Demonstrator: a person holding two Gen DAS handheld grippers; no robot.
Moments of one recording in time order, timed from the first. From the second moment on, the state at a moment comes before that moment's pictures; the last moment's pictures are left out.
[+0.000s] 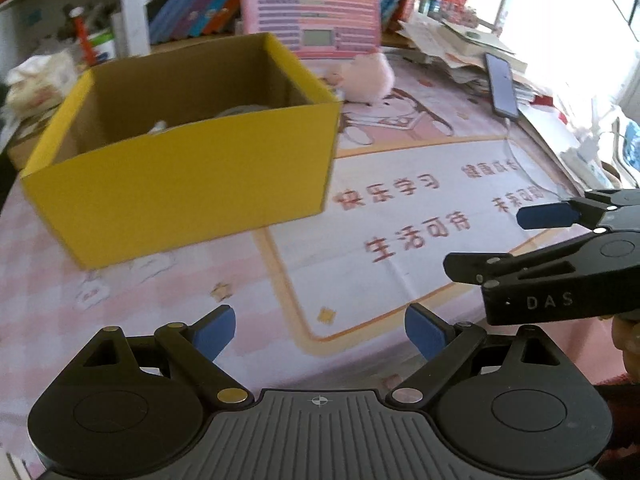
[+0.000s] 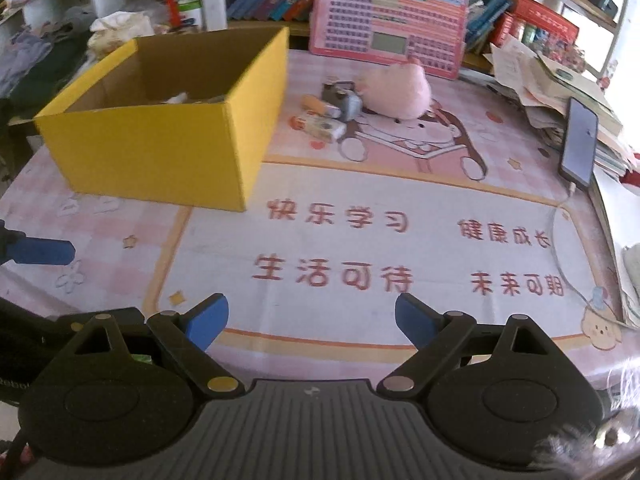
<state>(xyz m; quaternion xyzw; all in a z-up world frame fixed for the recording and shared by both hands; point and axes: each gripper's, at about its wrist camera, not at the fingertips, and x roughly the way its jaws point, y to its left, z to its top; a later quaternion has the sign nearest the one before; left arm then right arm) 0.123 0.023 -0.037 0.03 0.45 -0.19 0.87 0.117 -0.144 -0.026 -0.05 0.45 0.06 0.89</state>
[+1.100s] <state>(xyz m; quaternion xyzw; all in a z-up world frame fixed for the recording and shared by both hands) 0.228 -0.121 -0.047 0.06 0.46 -0.18 0.87 0.232 -0.280 -0.037 -0.03 0.45 0.09 0.89</state>
